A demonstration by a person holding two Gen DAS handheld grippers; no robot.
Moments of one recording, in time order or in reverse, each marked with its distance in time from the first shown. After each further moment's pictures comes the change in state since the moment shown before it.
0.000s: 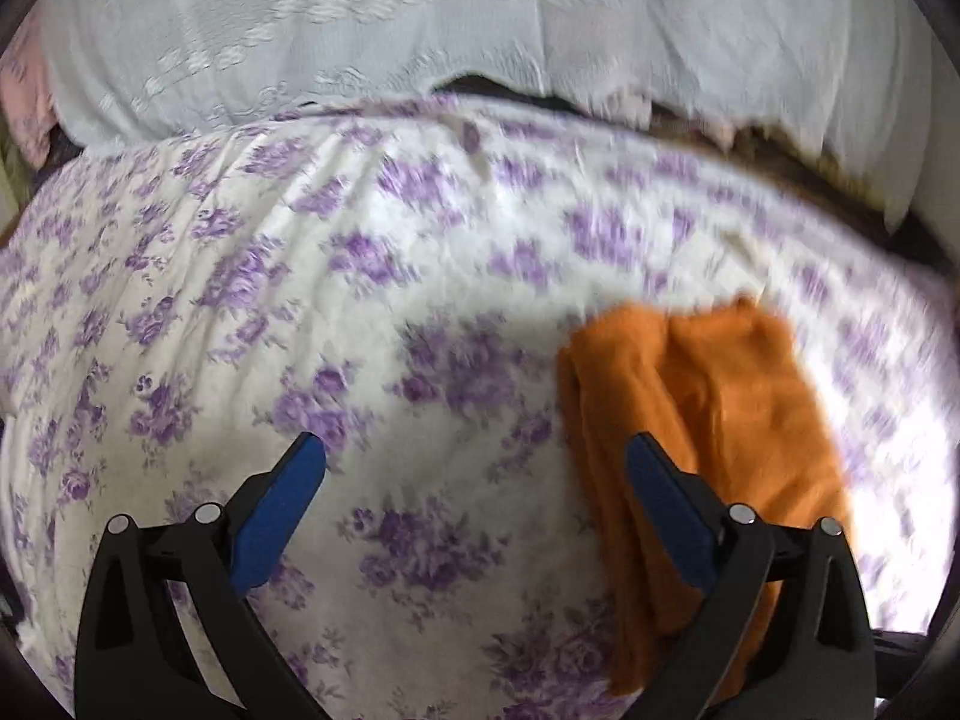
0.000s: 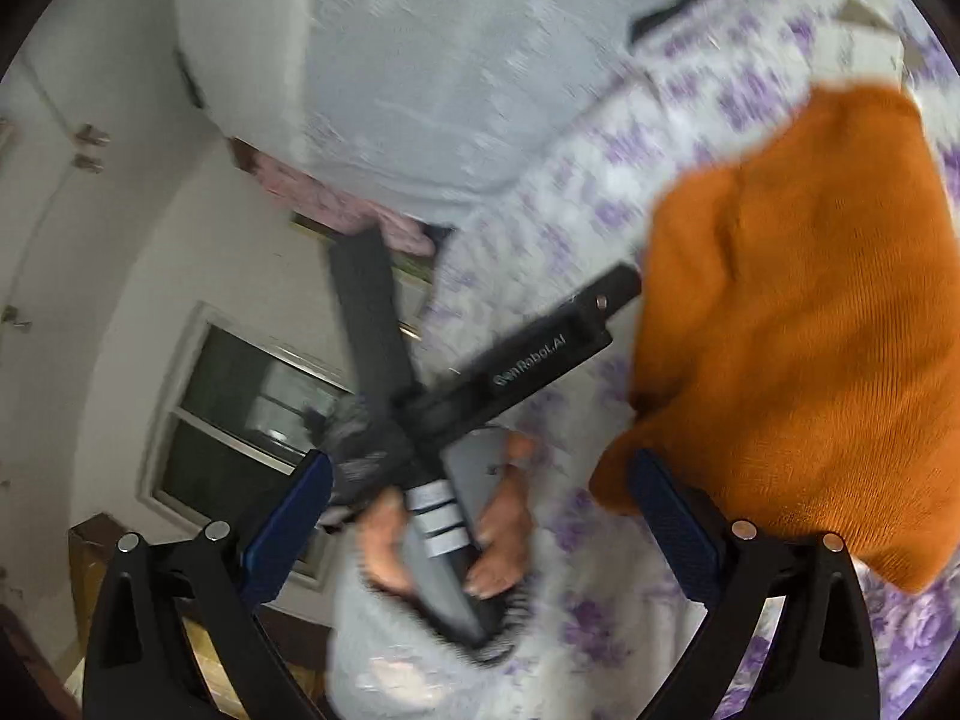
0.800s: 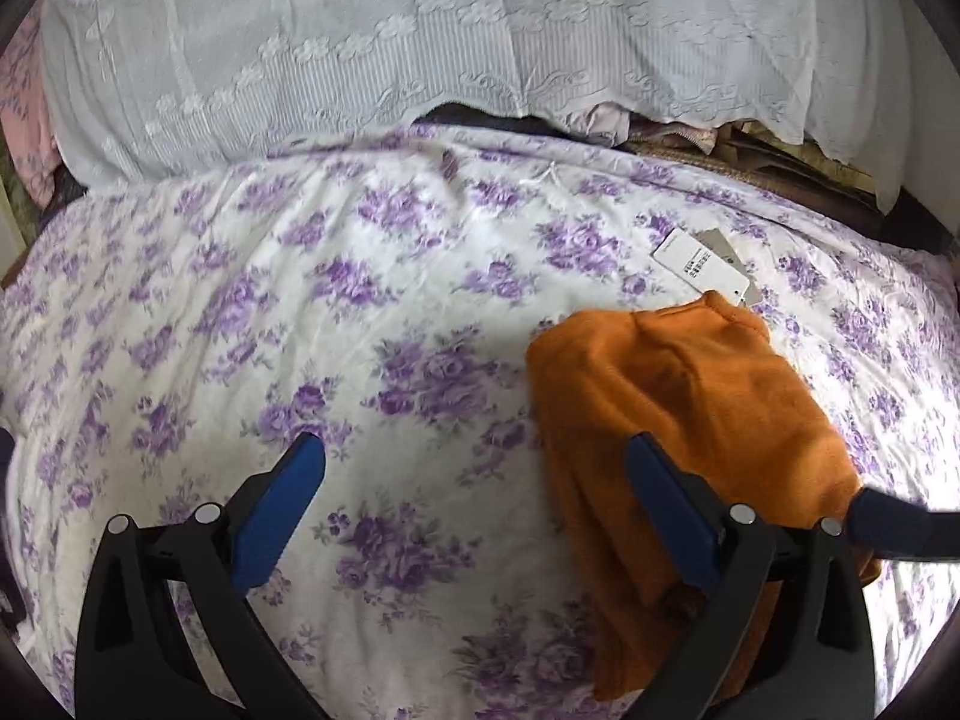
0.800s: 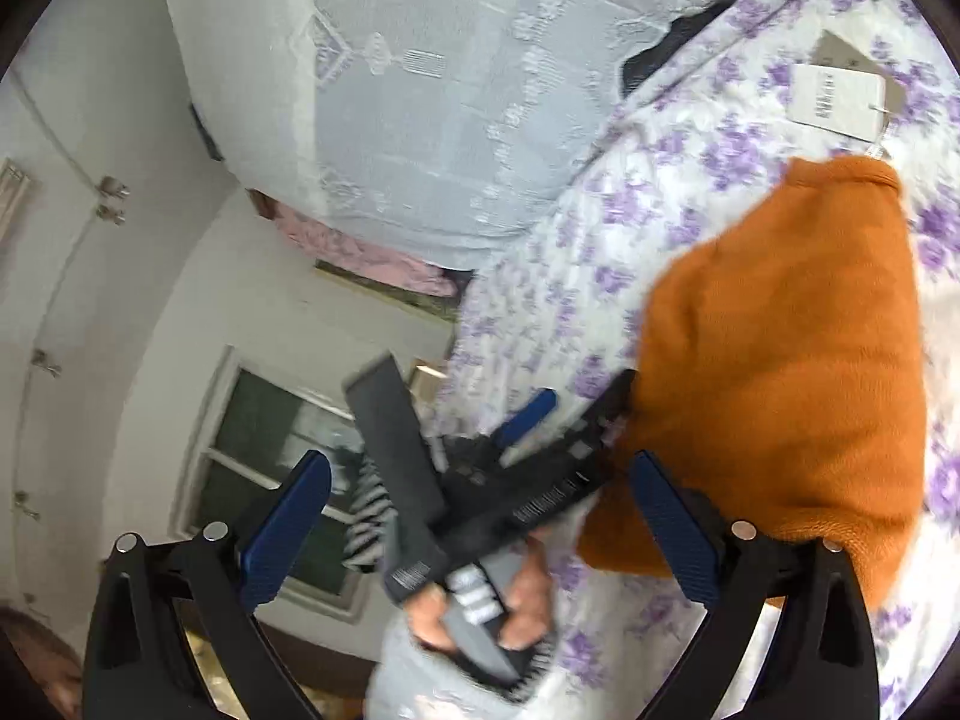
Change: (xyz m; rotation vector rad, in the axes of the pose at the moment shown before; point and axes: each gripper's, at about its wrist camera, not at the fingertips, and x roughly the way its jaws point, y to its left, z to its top) left arm -0.018 -0.016 -0.005 0.033 -0.116 0.011; right arm -0.056 0.000 0.039 0.025 -0.081 0.185
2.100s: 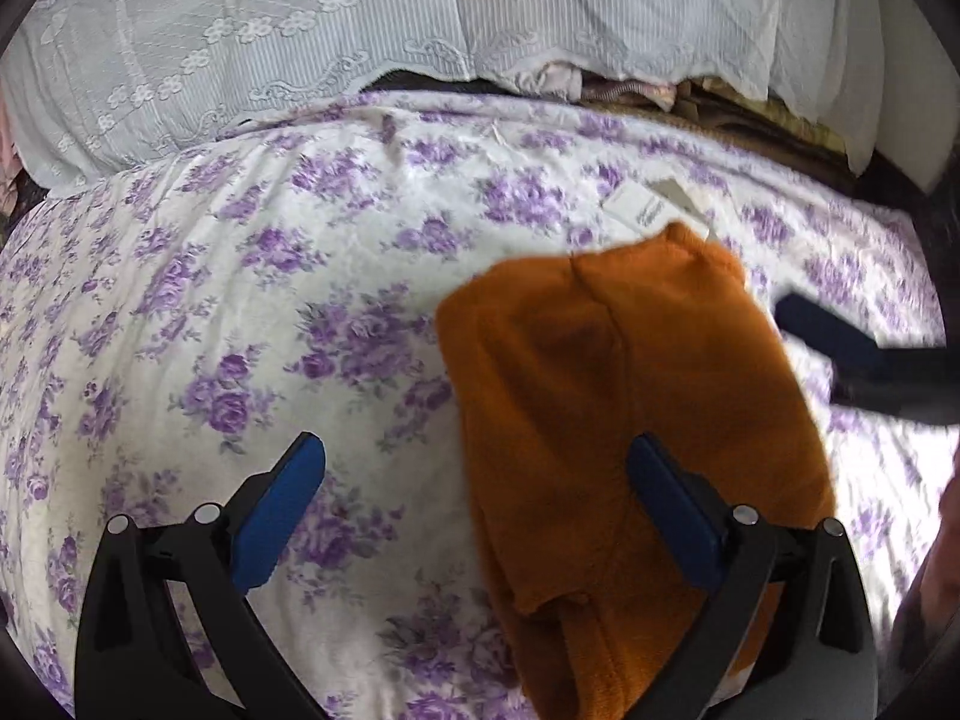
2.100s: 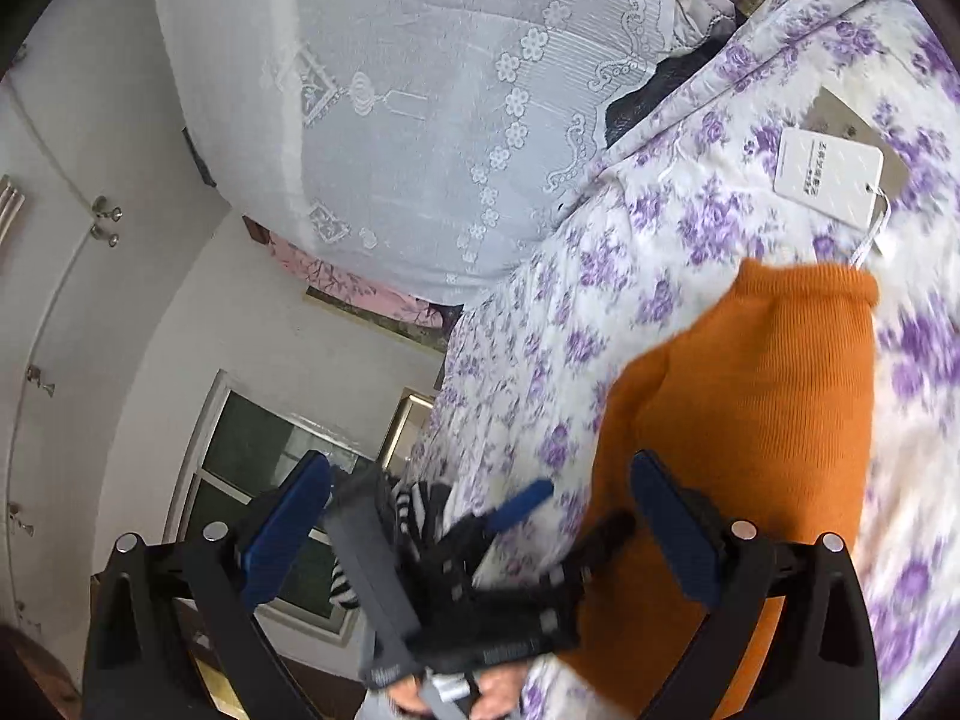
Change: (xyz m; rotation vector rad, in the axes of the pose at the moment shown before) left arm 0.020 -0.027 -0.013 0.057 0.089 -0.069; right arm -0.004 -0.036 0.056 0.006 -0.069 -0.085
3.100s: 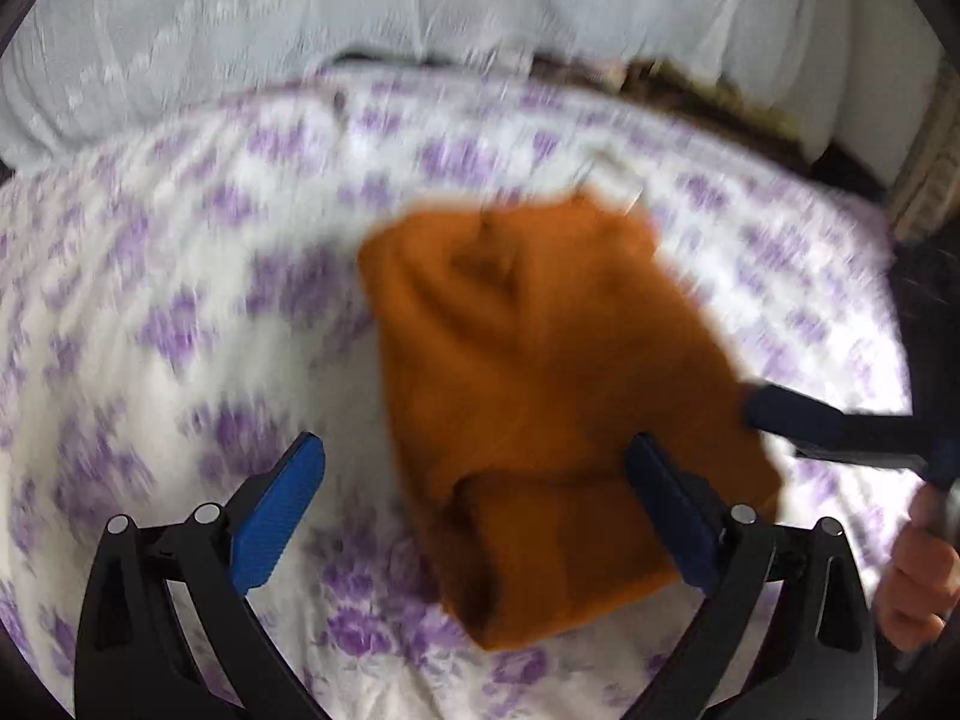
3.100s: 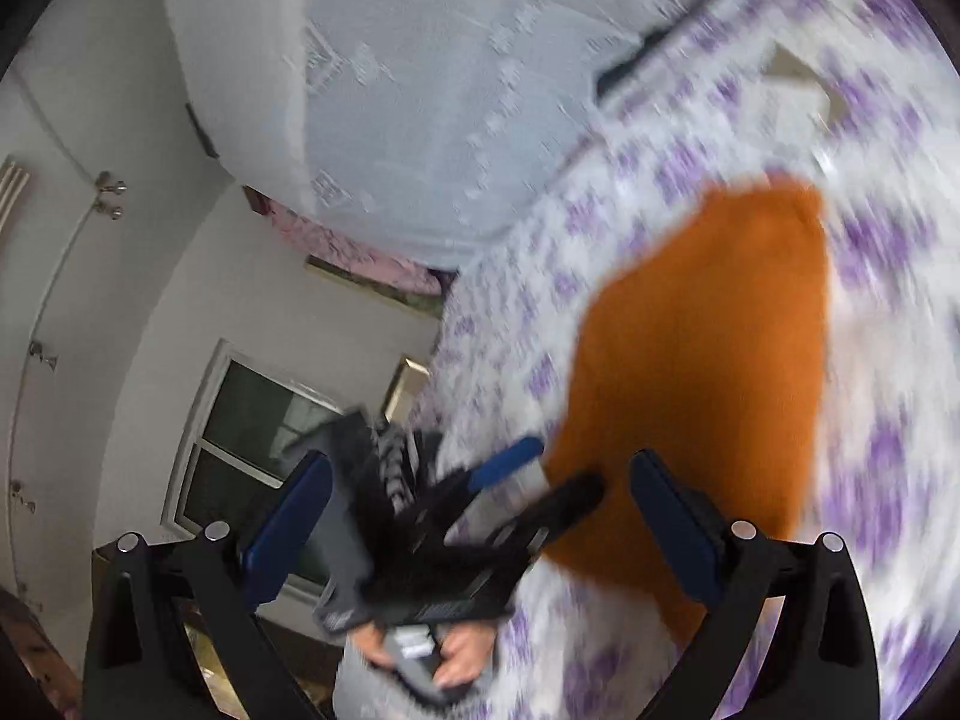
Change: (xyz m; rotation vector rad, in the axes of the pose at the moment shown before) left arm -0.008 -0.013 -0.029 -0.025 0.068 -0.127; right arm -0.034 -0.016 -0.069 0.016 0.101 -0.017
